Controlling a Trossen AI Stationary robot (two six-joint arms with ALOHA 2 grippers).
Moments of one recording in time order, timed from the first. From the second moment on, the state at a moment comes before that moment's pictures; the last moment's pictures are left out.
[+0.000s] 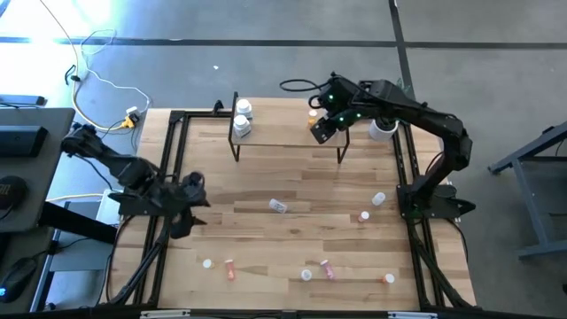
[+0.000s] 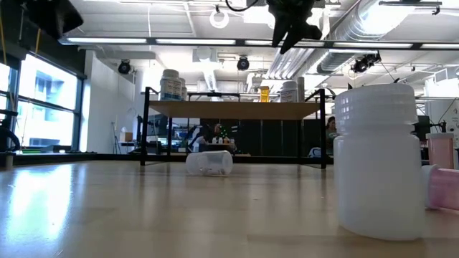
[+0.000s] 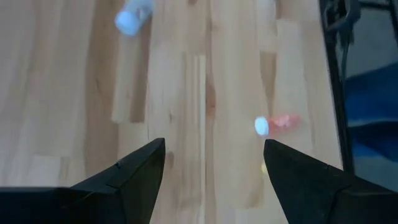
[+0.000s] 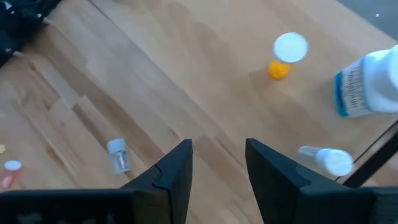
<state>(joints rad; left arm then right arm) -0.42 0.86 0.87 -0.99 -0.15 -0.55 -0.38 1.64 1.84 -1.23 0.02 0.44</state>
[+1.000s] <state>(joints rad) -0.83 1.20 0.69 -0.59 -0.28 -0.99 -0.35 1.64 1.84 -1.24 0.02 0.45</state>
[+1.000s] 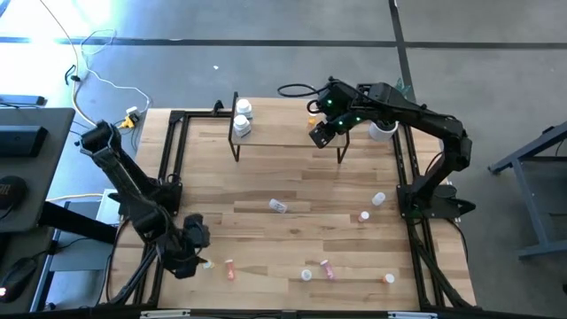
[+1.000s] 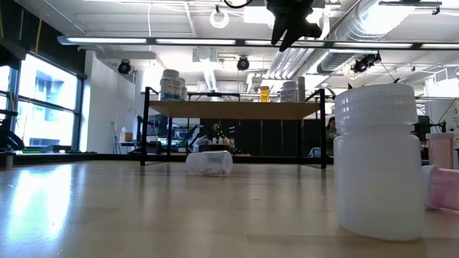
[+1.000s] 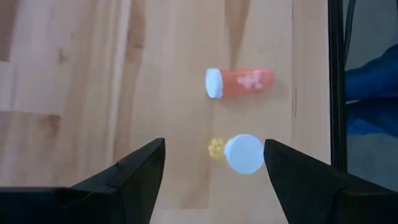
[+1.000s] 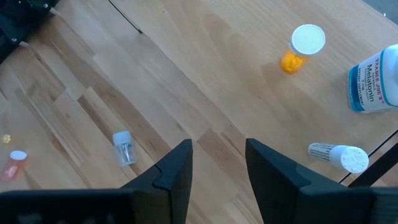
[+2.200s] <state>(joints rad) -0.88 1.38 0.69 -0.44 -0.28 -1.03 -0.35 1.64 1.84 -1.24 0.02 0.44</state>
